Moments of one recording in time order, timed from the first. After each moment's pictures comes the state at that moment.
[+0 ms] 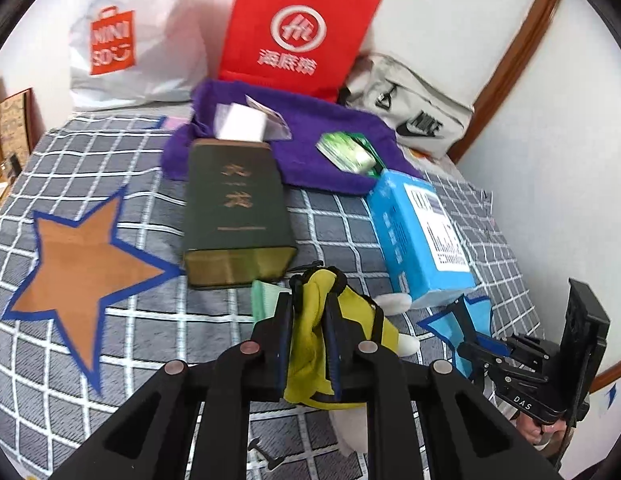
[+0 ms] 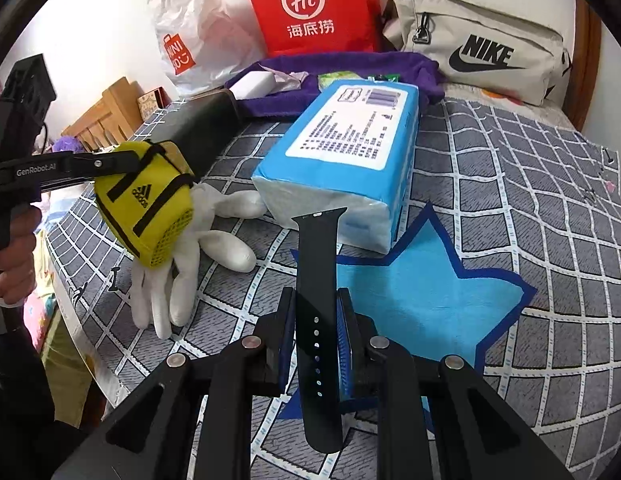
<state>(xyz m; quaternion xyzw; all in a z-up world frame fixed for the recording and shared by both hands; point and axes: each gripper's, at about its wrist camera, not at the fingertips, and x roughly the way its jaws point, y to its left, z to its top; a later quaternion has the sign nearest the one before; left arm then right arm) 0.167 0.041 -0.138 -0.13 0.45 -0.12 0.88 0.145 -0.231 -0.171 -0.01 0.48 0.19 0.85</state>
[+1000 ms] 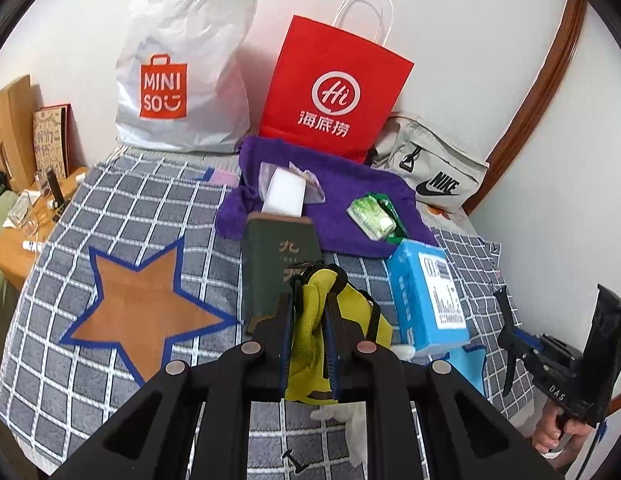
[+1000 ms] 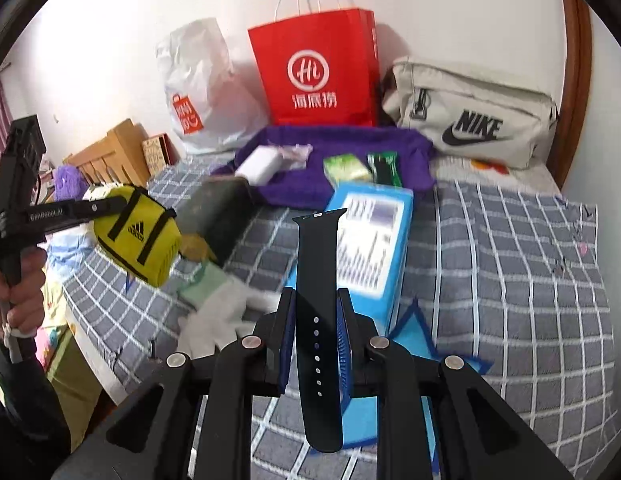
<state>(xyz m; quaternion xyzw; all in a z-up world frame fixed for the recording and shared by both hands) 0.170 0.080 -0.084 -0.15 0.40 -0.07 0.90 0.170 -0.219 -0.085 0.00 0.42 0.19 0.89</state>
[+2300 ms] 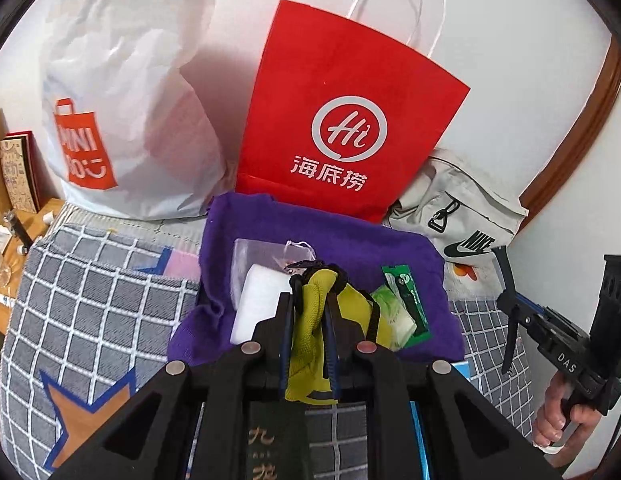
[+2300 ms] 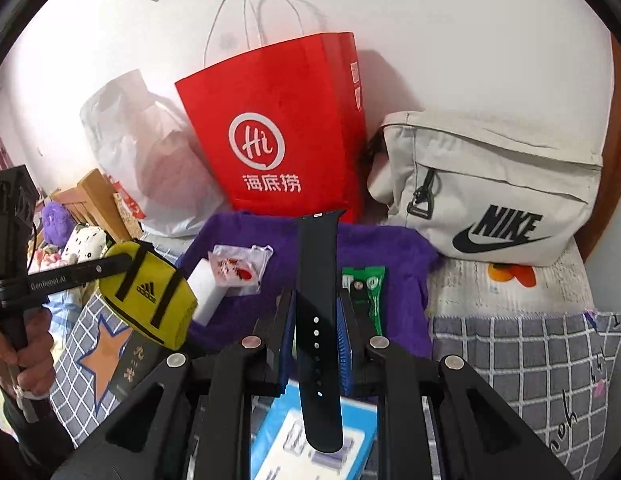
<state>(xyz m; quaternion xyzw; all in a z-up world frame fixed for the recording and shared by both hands) 0.354 0.059 -0.075 -0.15 0.43 -0.05 0.89 0.381 -0.212 -0.068 0.02 0.41 0.18 0.89</state>
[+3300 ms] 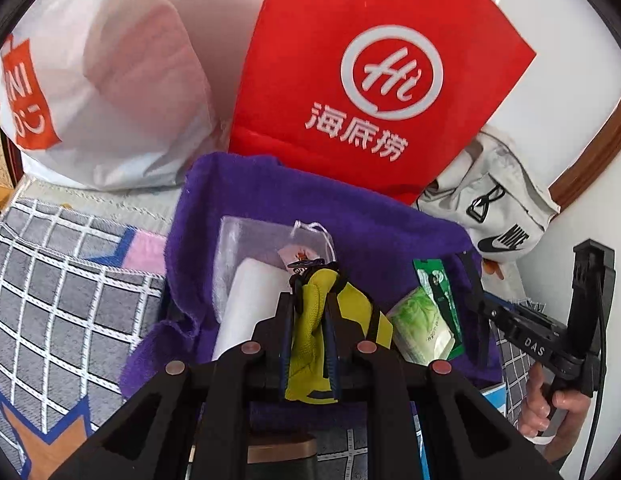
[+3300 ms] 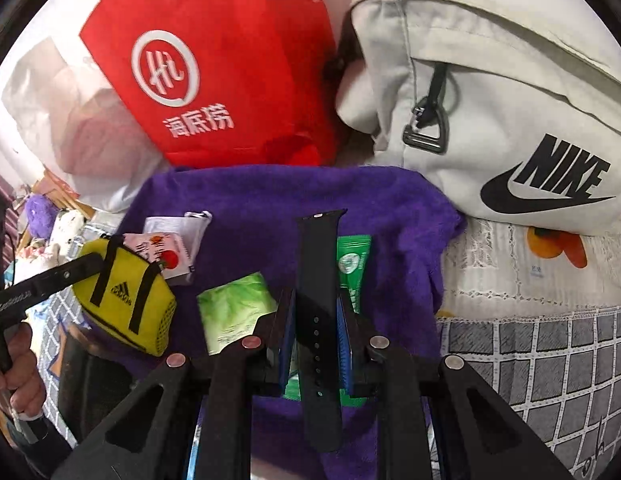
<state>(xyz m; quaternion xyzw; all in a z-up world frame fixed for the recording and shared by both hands) 0.406 0.054 -0.150 -0.17 0.47 -0.06 0.86 0.461 -0.217 -0.168 0.03 0.51 0.16 0.85</state>
